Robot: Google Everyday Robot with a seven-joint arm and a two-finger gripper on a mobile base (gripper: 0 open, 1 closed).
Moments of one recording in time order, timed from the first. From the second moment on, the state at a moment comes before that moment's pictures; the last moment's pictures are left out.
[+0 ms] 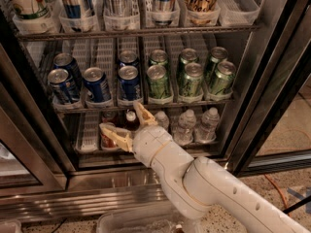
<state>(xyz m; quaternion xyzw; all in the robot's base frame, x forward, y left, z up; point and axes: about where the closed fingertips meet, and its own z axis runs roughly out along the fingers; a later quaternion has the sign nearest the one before) 0.517 0.071 0.818 -0.27 0.62 0.24 0.70</state>
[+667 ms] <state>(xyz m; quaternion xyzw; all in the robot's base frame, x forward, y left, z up) 0.518 0.073 0.819 -0.27 0.62 0.24 0.70</state>
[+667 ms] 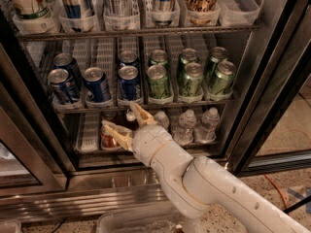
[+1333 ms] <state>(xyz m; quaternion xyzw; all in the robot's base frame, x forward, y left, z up) 0.531 0.085 0.822 -0.28 0.62 0.22 0.70</state>
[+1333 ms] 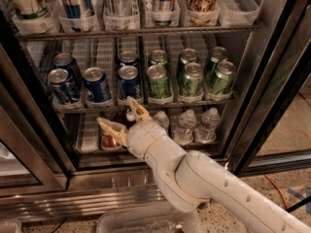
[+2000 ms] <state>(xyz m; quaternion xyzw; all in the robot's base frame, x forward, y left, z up) 0.547 0.099 0.820 -0.28 0.63 0.20 0.70</state>
